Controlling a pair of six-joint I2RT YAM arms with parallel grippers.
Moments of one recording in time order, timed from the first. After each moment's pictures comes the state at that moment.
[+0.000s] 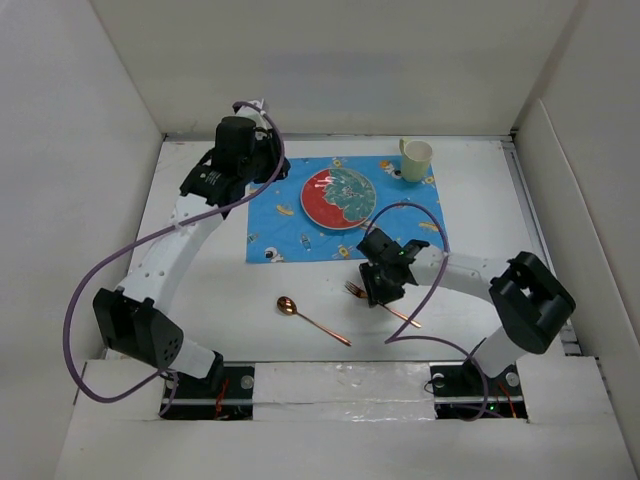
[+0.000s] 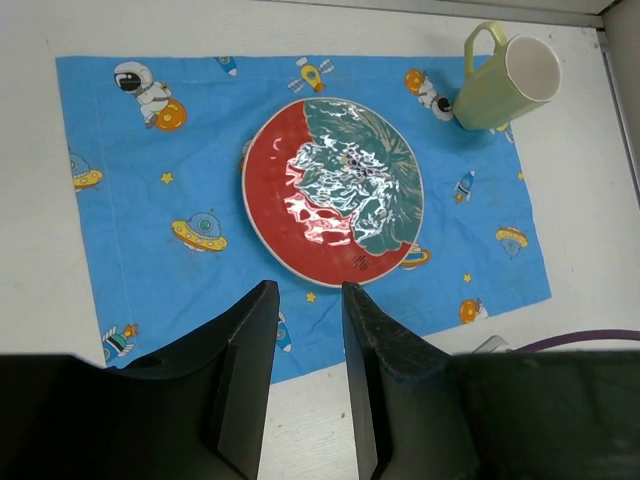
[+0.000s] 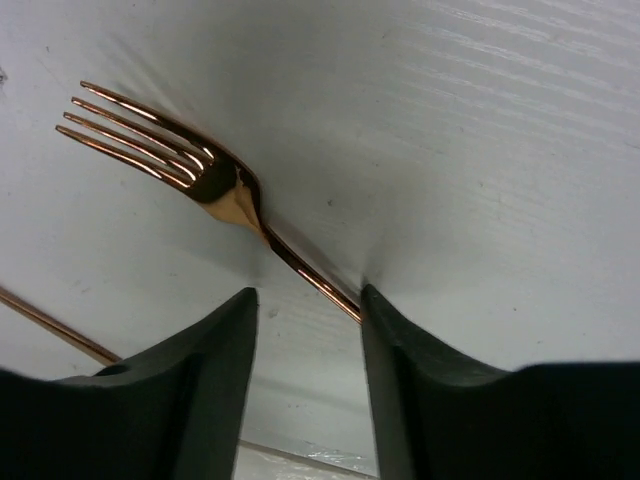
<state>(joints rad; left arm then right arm) -0.39 1.46 1.49 -0.53 0.01 -0.39 0.77 1.57 0.88 -0.57 0.02 0.52</state>
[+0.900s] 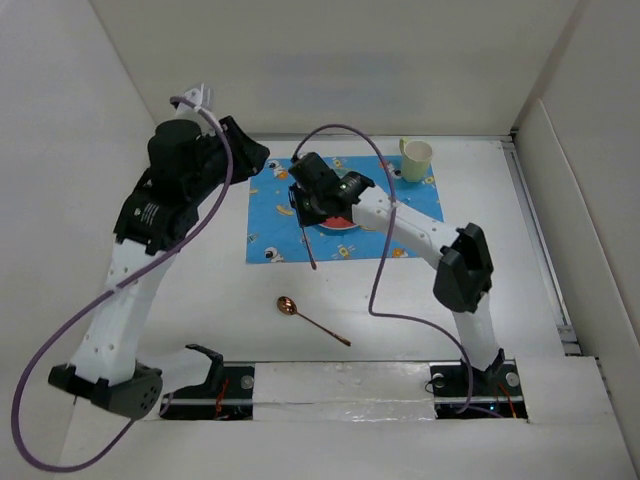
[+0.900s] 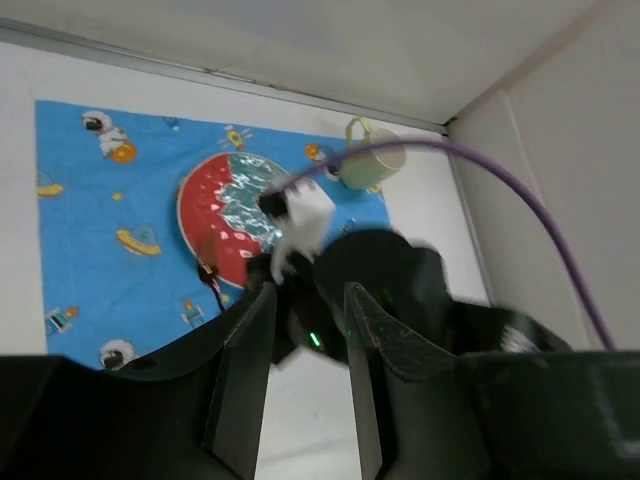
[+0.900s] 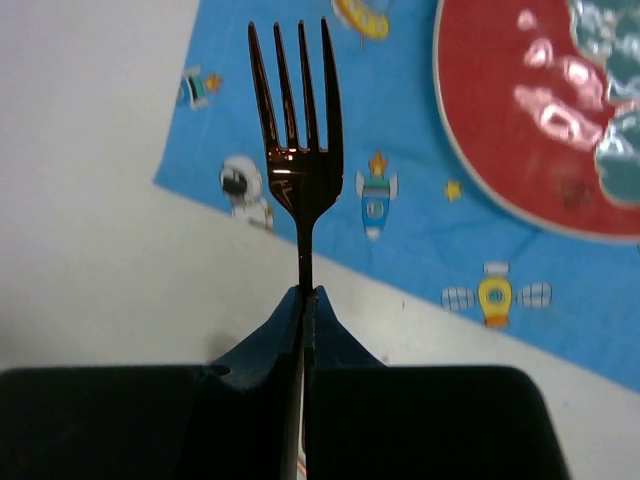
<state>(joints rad) -0.39 1.23 1.67 -0.72 0.00 -0.55 0.86 1.99 1.86 -0.75 0.15 0.48</state>
